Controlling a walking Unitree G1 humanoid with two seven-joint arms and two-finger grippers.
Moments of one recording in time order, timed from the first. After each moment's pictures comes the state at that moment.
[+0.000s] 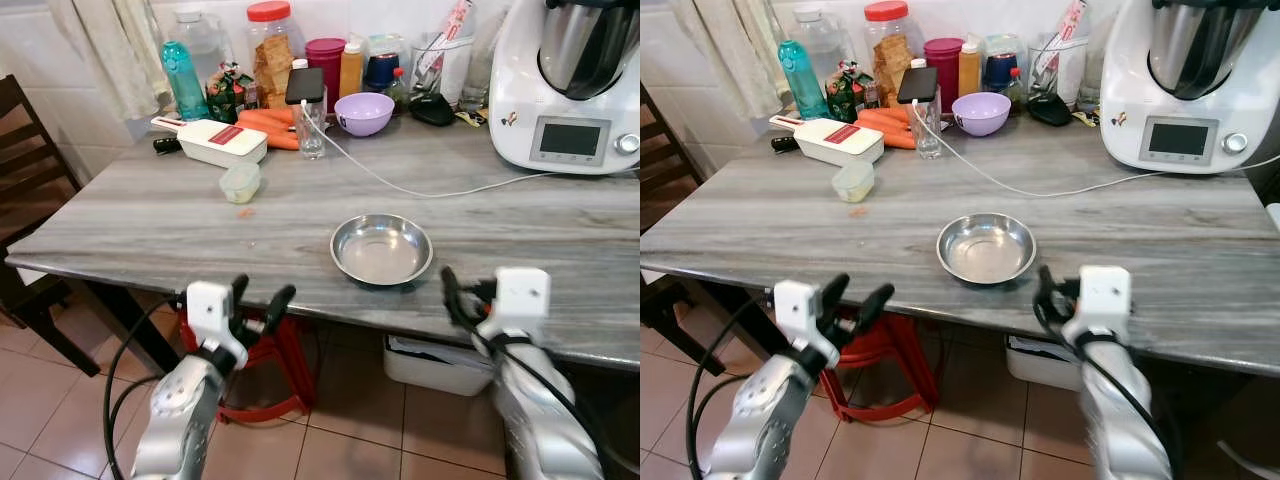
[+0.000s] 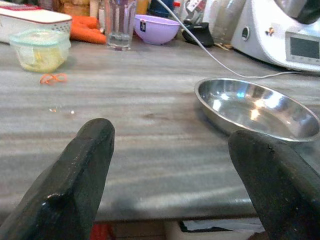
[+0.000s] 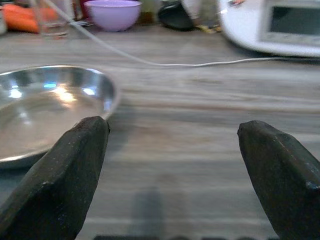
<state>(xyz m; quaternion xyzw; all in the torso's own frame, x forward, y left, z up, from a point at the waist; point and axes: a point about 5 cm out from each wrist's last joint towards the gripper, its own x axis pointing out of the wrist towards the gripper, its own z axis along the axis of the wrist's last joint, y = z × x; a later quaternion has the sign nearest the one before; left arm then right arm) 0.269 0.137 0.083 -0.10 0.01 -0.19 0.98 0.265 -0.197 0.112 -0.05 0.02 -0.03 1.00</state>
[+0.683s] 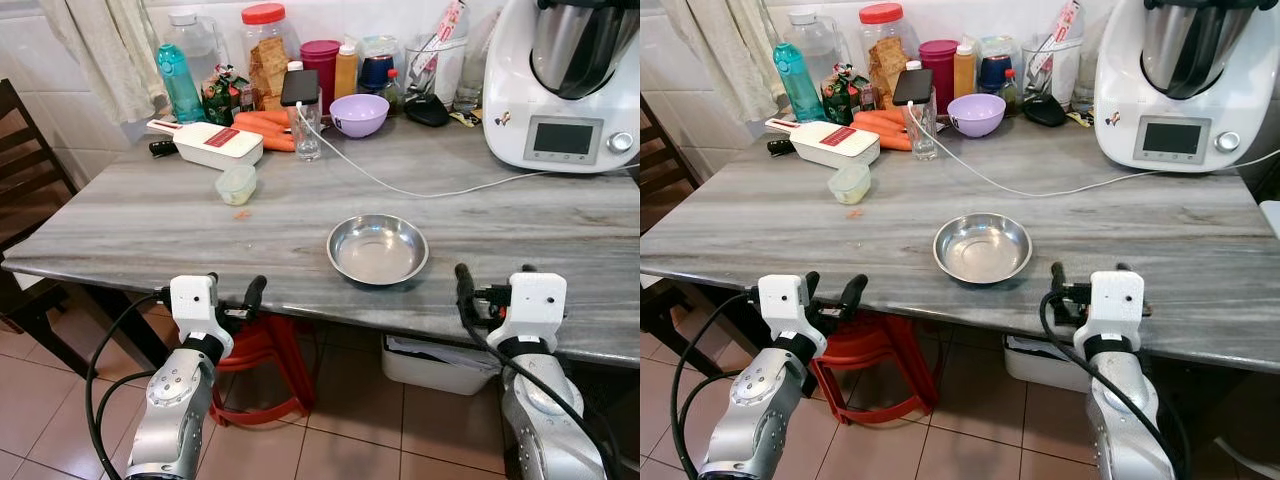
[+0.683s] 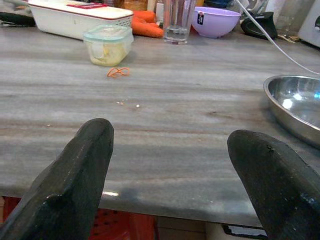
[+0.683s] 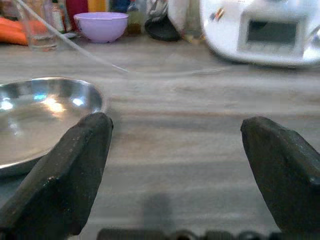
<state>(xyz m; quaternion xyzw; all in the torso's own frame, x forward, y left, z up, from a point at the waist) 0.278 0.155 0.078 -0.08 0.03 -0.08 0.99 0.258 -0.194 0.114 -0.02 0.00 -0.04 1.00</state>
